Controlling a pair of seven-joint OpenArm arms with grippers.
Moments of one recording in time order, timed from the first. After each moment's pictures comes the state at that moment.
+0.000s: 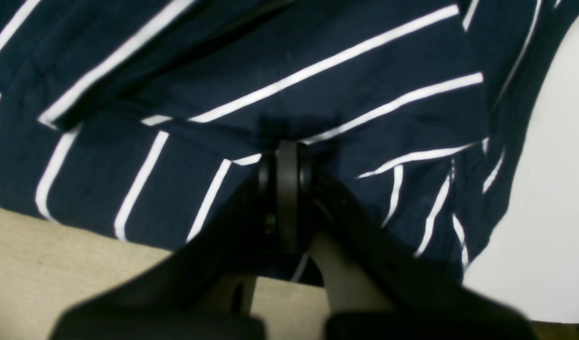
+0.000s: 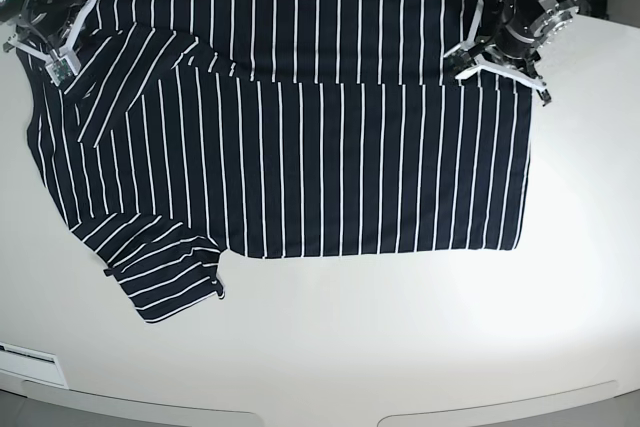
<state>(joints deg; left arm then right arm) 20.5 -54.9 36.7 122.7 0.2 -5.6 62.7 -45.4 40.1 14.7 113.5 27.9 17.9 -56.4</state>
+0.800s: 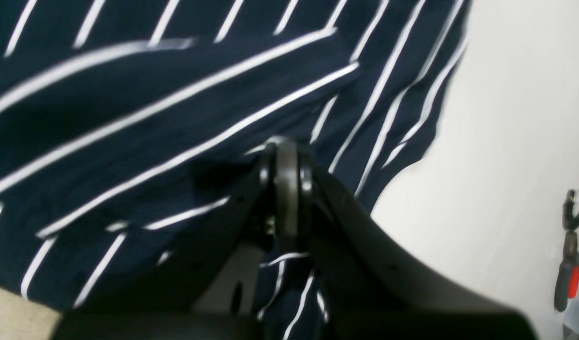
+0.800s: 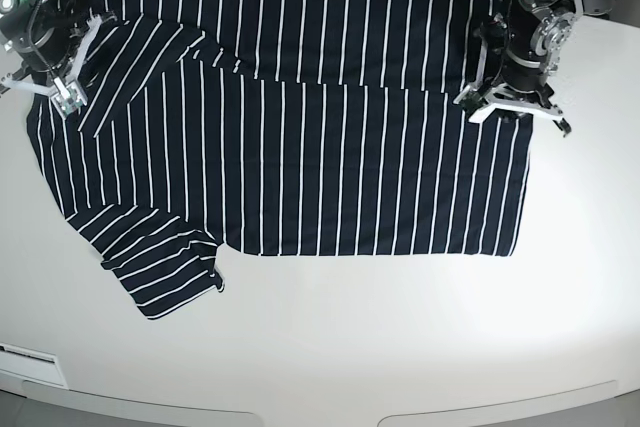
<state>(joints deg) 12.8 -54.5 37.7 122.2 13.4 8.1 63.1 -39.3 40.0 14.4 124.0 17.6 13.2 -52.8</state>
